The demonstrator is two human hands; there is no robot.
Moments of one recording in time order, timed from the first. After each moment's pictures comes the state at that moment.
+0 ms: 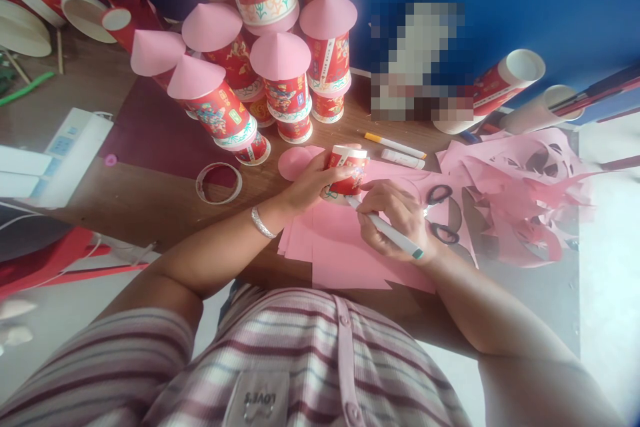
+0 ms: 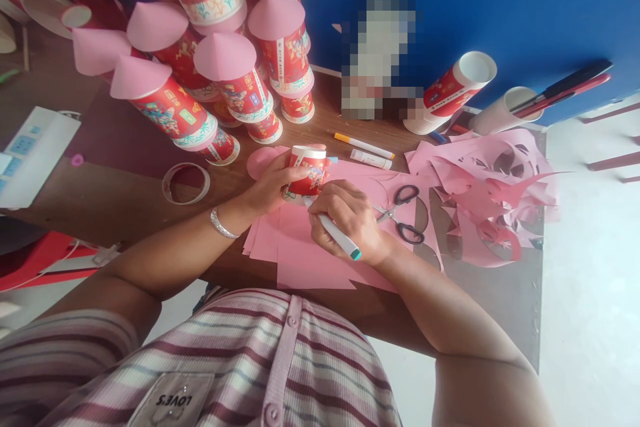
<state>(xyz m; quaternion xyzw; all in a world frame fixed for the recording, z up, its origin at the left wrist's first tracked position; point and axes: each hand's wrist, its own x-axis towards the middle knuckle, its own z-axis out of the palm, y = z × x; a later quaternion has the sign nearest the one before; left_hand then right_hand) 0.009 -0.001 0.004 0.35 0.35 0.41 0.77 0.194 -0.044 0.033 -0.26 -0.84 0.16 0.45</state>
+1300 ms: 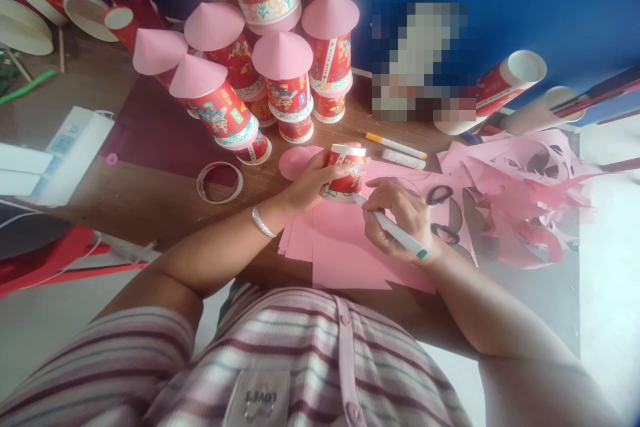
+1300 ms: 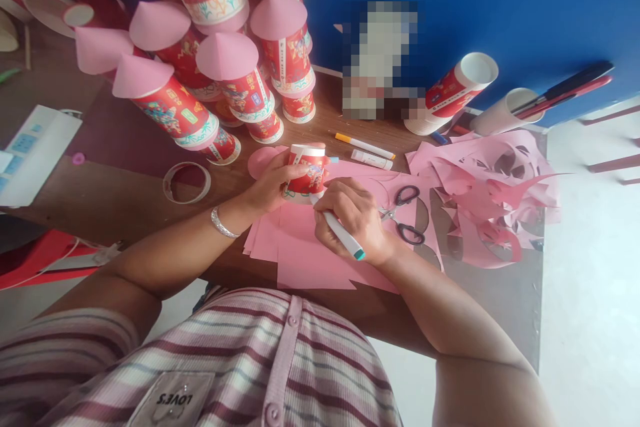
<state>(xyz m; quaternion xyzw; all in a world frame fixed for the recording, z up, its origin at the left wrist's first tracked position) 0.010 -0.002 0.008 0.36 0.30 0.43 0.77 0.198 -0.044 0.033 -0.29 -0.83 0.11 0.45</state>
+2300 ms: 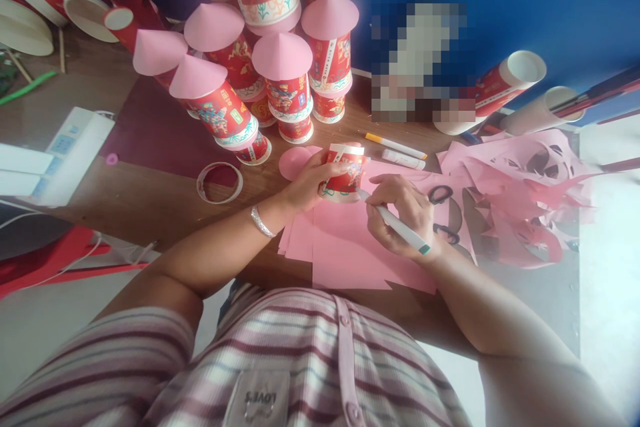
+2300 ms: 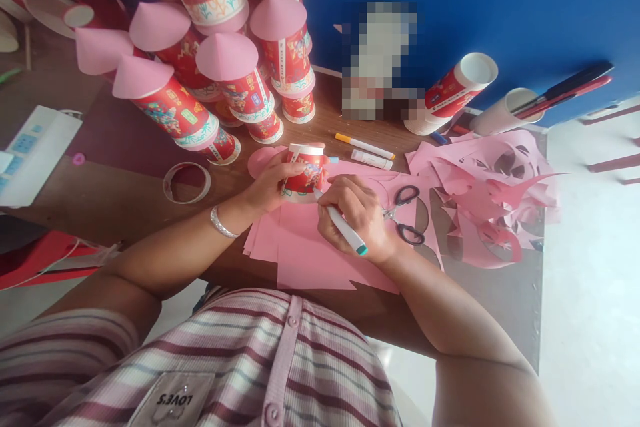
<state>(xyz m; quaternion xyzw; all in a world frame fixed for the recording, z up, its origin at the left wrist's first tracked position) 0.006 0.000 -0.002 0.35 0.32 0.43 0.77 0.202 -0.042 0.034 -0.31 -0.83 0.10 0.45</state>
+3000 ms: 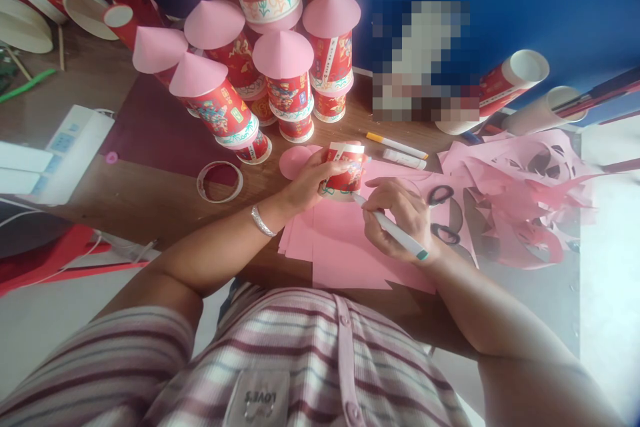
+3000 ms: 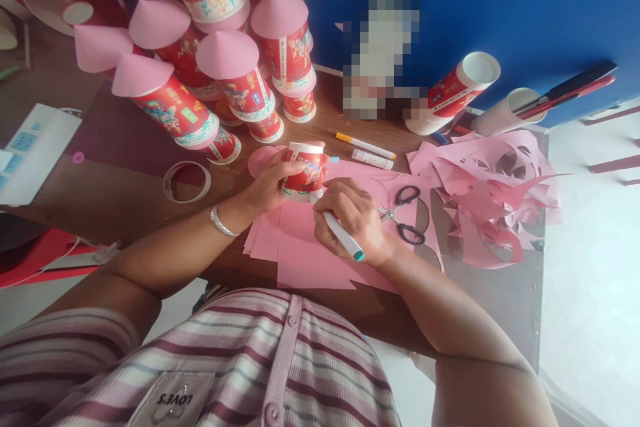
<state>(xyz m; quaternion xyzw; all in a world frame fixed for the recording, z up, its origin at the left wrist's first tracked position) 0.008 0.001 0.006 0.38 0.30 0.44 0.76 0.196 -0.045 0.032 -0.29 -0.83 0.12 0.46</state>
